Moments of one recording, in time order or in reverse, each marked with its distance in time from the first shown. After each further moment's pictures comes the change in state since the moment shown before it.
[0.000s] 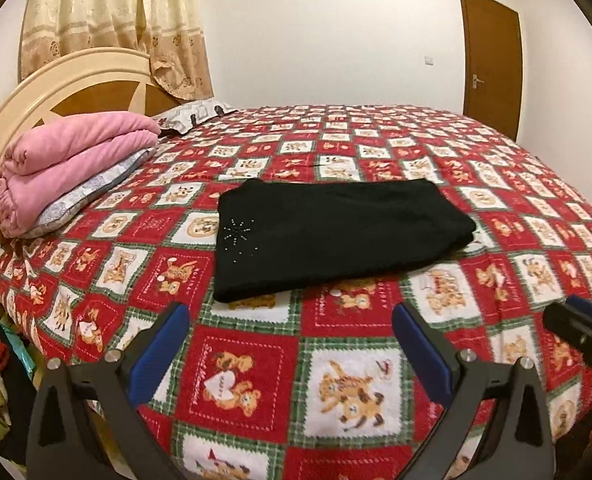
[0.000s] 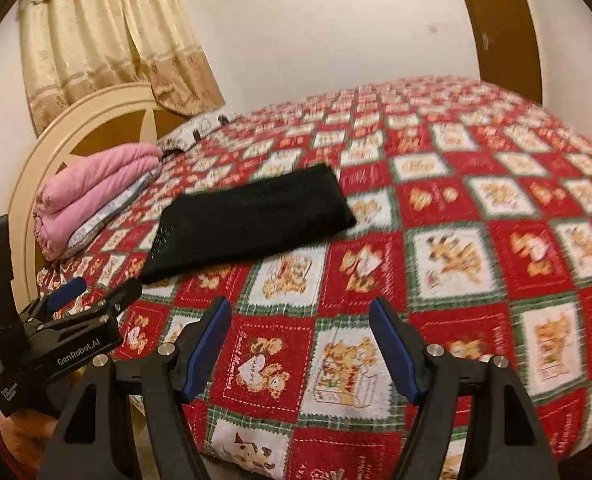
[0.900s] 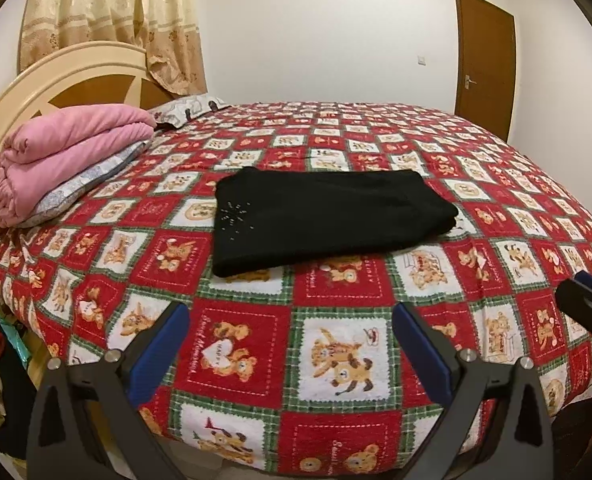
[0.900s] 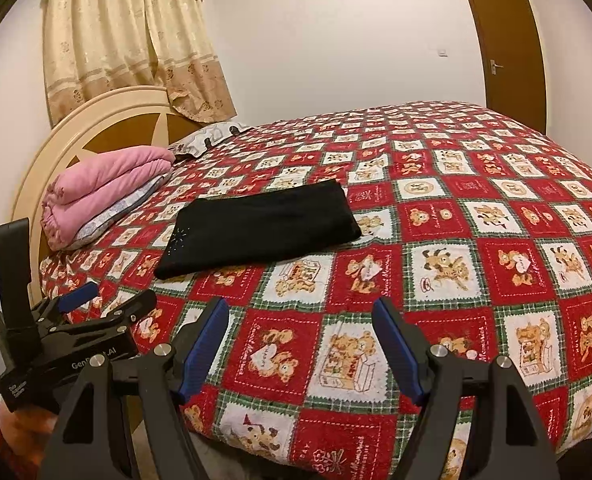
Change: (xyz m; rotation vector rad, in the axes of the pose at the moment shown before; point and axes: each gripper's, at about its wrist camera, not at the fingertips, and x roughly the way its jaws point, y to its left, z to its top) left arm -0.018 0.003 -0.019 -0.009 0.005 -0.020; right arm -0.027 0.014 -0.009 -0.056 -0.043 0.006
